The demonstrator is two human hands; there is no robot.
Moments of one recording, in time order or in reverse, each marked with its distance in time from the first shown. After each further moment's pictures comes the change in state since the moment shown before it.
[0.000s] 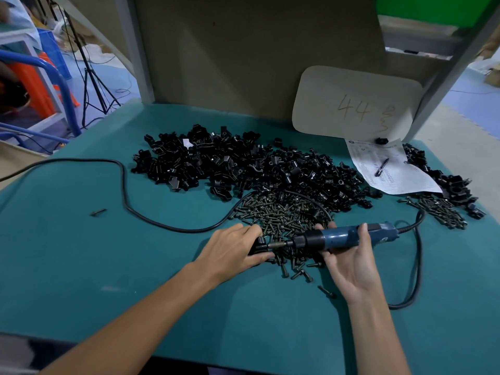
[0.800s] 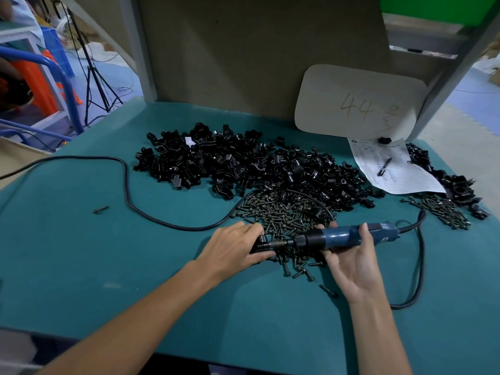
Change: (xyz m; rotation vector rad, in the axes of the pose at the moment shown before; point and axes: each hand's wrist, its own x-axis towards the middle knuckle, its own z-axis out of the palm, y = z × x) left_hand 0.000 -0.003 0.005 0.017 0.074 0.047; right_hand -0.007 -0.001 0.004 0.004 -0.001 0.024
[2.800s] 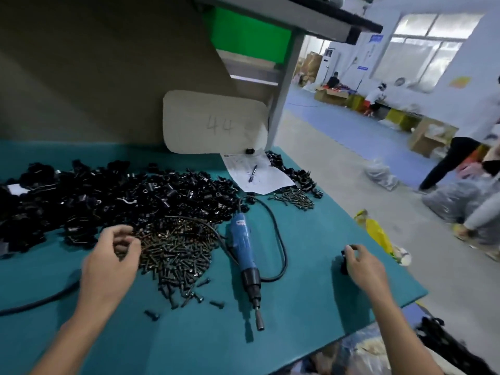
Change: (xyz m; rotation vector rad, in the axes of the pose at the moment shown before) left_hand 0.050 0.018 0.006 -0.695 0.335 -0.546; right_hand -0.055 -0.197 -0.188 -1.713 0.910 -0.292
